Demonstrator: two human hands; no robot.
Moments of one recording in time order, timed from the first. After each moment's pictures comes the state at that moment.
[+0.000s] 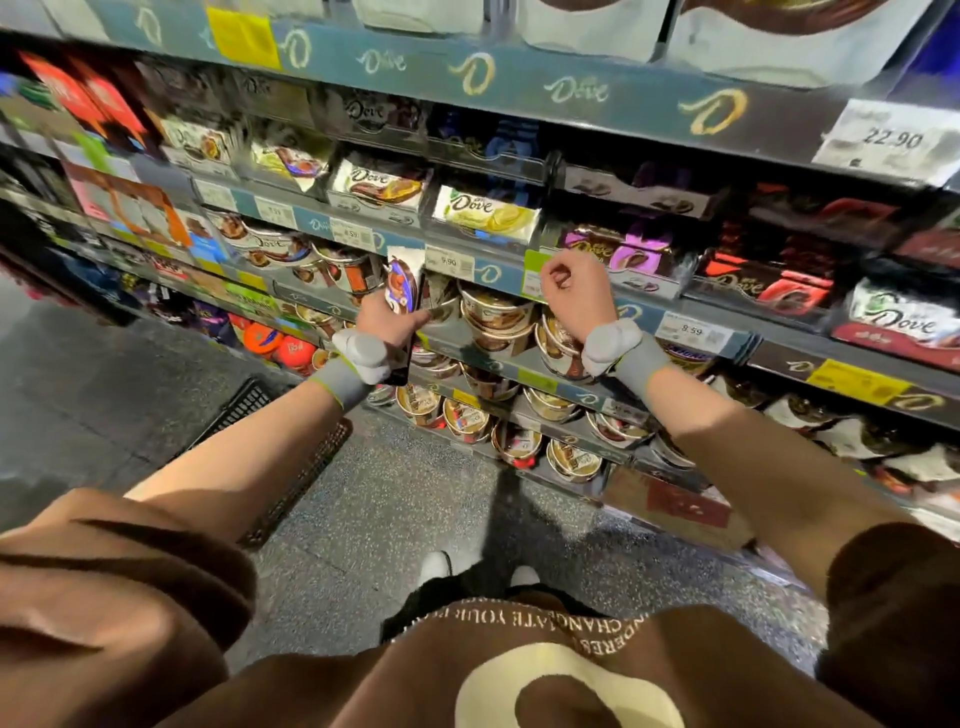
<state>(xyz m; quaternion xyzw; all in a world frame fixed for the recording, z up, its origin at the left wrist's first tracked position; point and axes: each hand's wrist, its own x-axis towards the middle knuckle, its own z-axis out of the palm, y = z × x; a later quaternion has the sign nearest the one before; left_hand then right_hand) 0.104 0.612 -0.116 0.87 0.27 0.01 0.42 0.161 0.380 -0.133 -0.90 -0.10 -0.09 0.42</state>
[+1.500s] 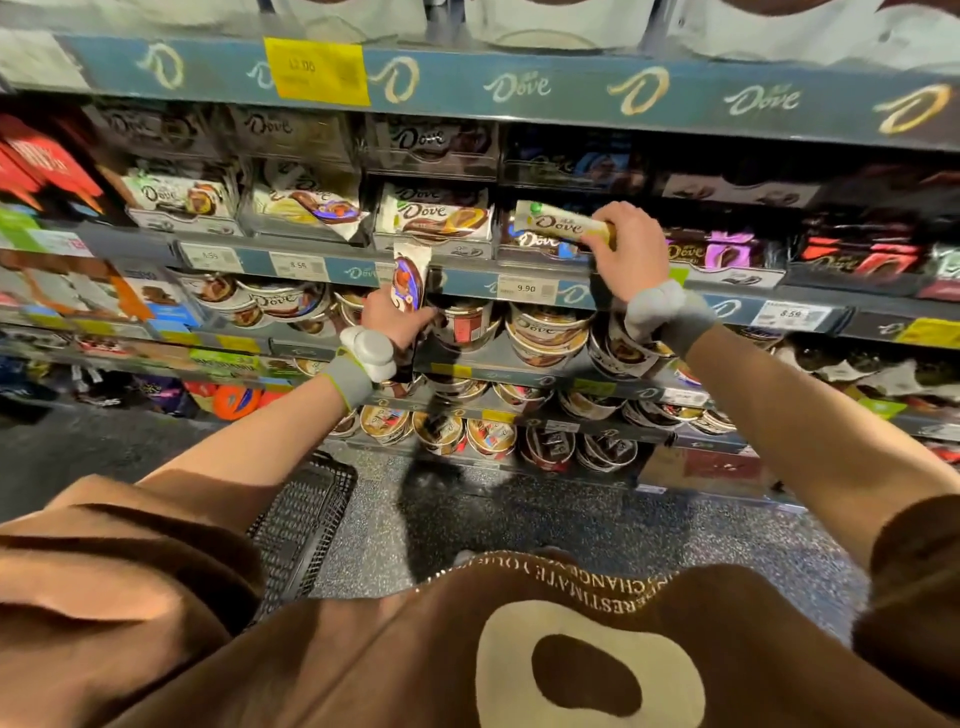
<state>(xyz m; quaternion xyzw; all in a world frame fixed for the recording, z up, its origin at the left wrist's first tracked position) 0.209 0.764 -0.139 0.89 0.11 -0.04 0.45 0.208 0.479 -0.097 -0.96 0.02 -0.17 0.23</state>
